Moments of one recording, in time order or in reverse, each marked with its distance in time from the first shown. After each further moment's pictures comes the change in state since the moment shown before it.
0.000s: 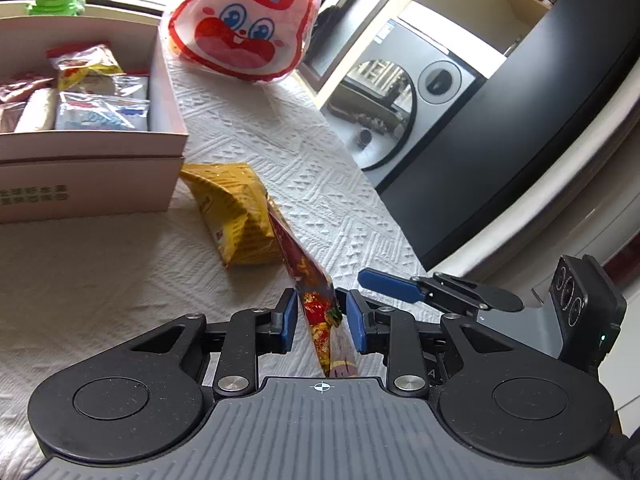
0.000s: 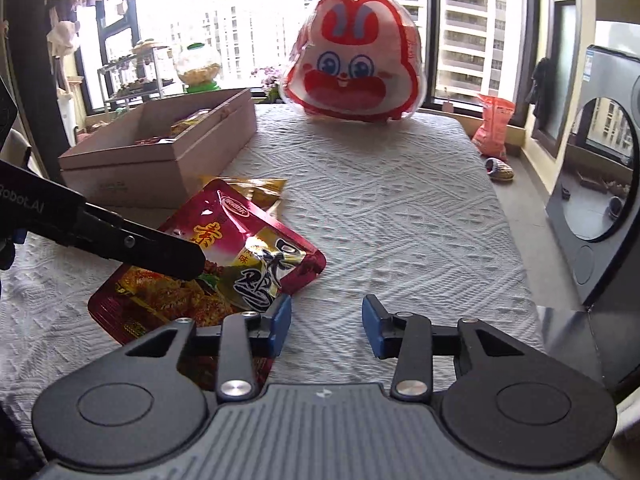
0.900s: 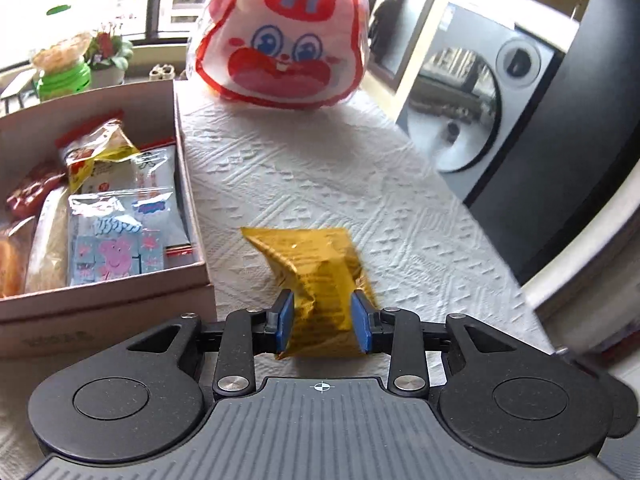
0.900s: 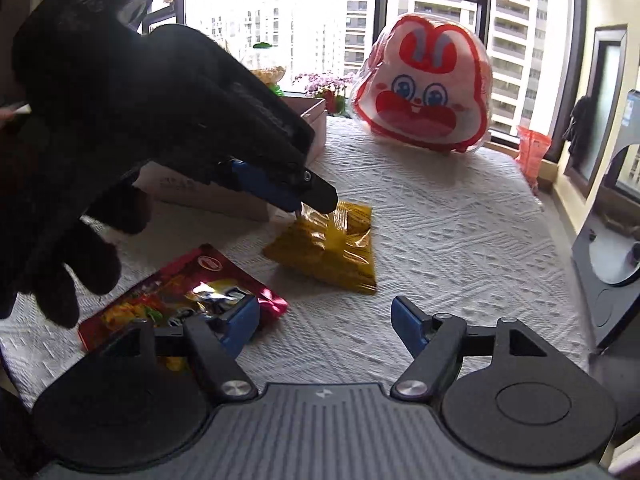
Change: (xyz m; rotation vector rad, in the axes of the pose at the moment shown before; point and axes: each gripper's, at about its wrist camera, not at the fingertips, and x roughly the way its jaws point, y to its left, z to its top) left arm 0.077 -0.021 0.064 0.137 0.039 0.373; right arm 0.000 0.039 0.001 -0.124 -0.022 -0.038
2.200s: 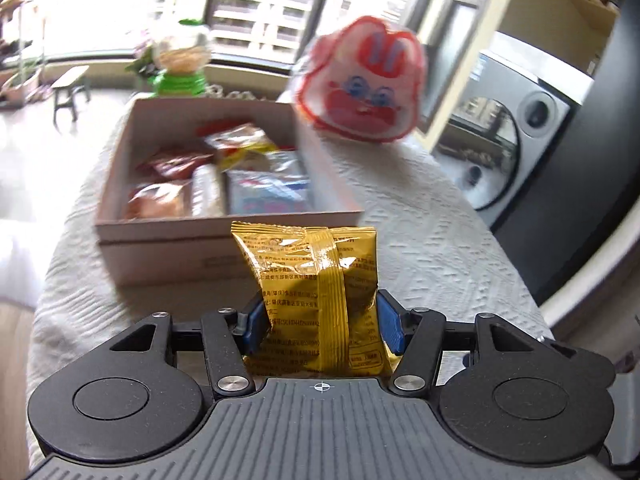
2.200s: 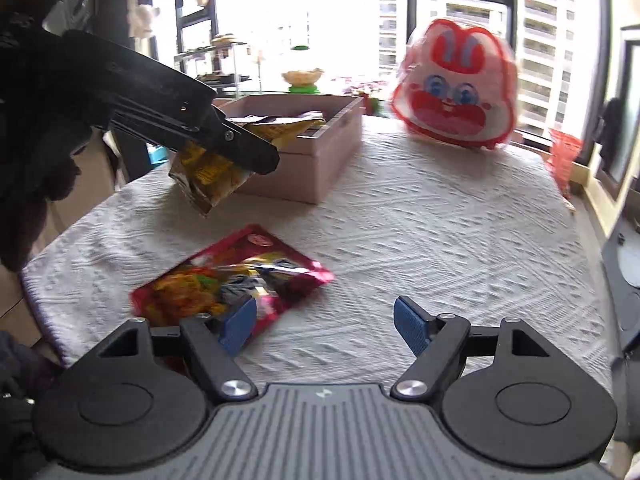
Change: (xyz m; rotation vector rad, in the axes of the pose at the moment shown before) left arm -0.108 0.083 -0.063 -0.186 -0.129 0.024; right arm -0.018 0.026 -0.004 -0.062 0.012 0.246
